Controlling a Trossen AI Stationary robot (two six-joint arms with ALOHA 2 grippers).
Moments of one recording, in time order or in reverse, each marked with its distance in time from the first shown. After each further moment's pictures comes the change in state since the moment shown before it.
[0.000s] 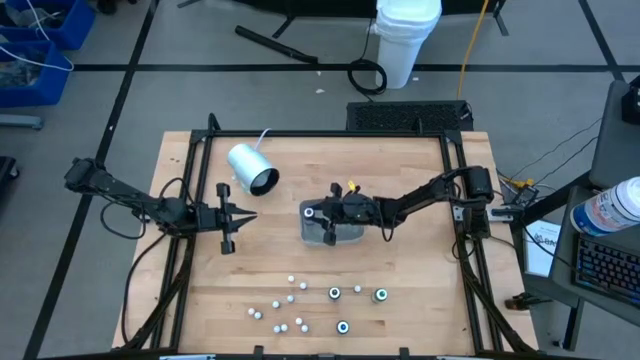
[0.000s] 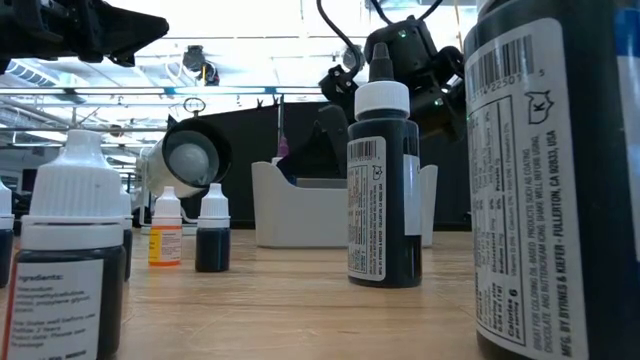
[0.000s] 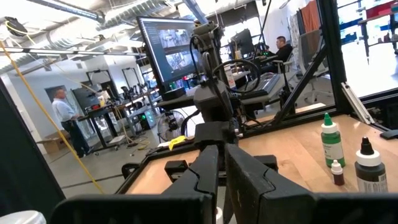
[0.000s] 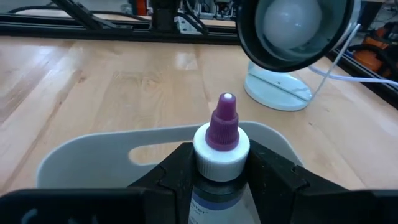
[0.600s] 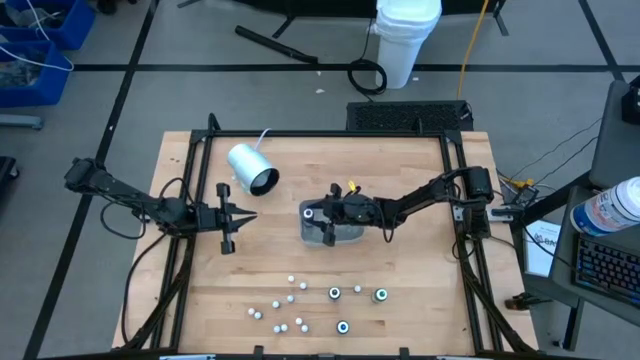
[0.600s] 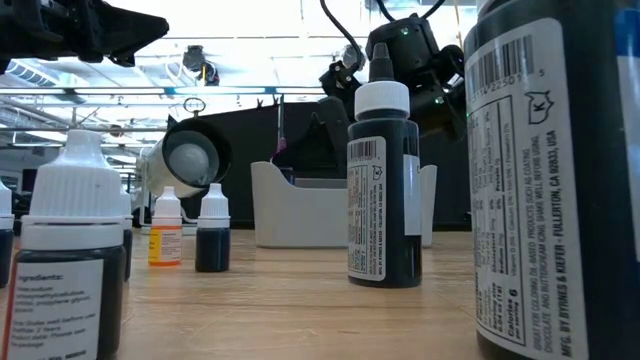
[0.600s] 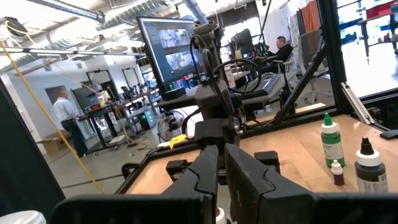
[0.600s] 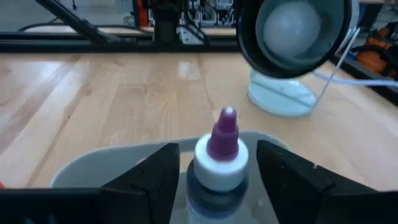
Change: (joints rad) left arm 0.000 0.000 0.000 0.000 0.000 0.000; right arm 0.002 0.000 -0.001 0.039 -0.001 0.034
